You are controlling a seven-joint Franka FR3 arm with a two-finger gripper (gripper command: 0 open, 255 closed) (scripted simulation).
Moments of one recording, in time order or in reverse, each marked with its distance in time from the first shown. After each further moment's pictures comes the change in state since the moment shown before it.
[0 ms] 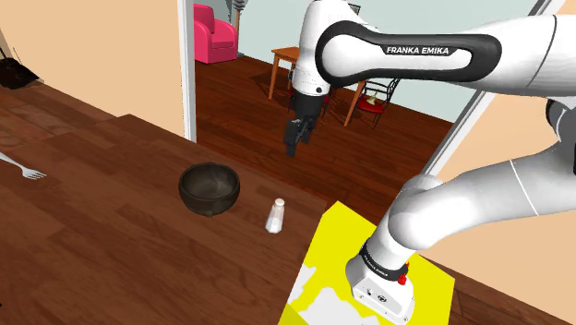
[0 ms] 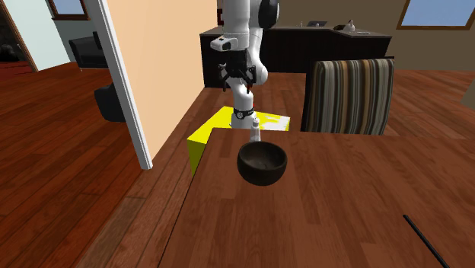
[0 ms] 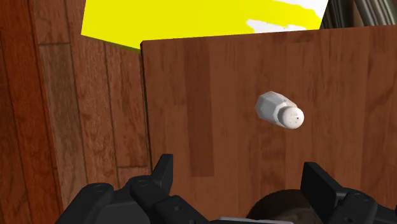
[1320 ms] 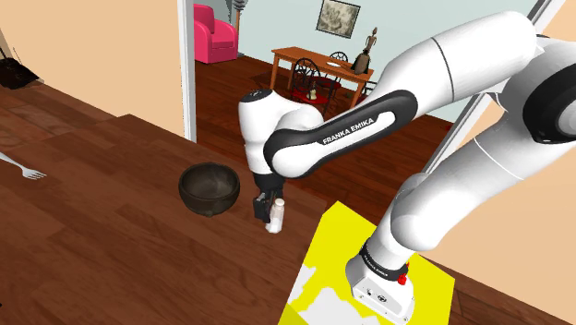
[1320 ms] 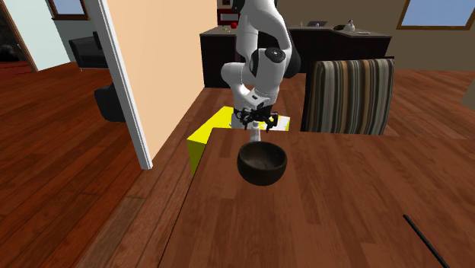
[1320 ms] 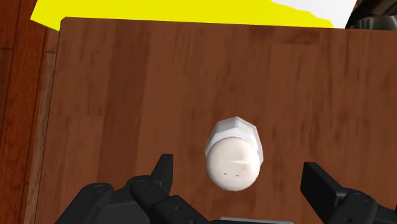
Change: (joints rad) arm 0.069 0.362 0.262 -0.115 -0.046 0.288 0.185
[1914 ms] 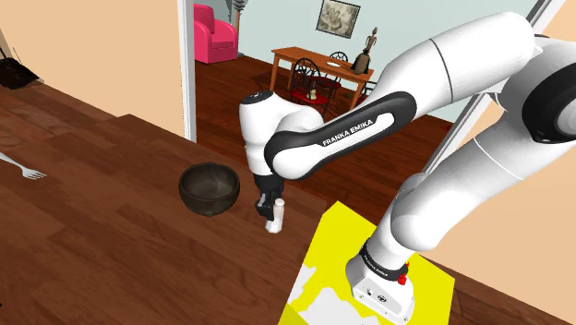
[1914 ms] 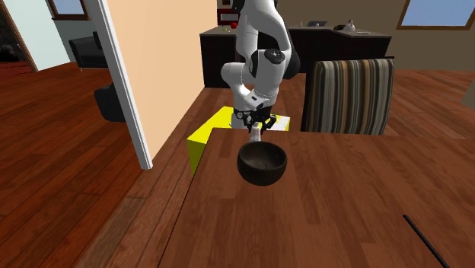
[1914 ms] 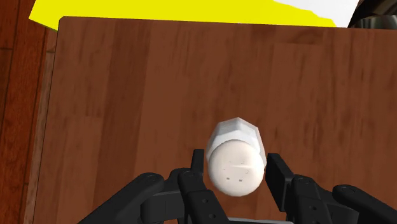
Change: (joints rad) arm -0.001 0.003 0.000 -0.009 -0.001 0.013 -0.001
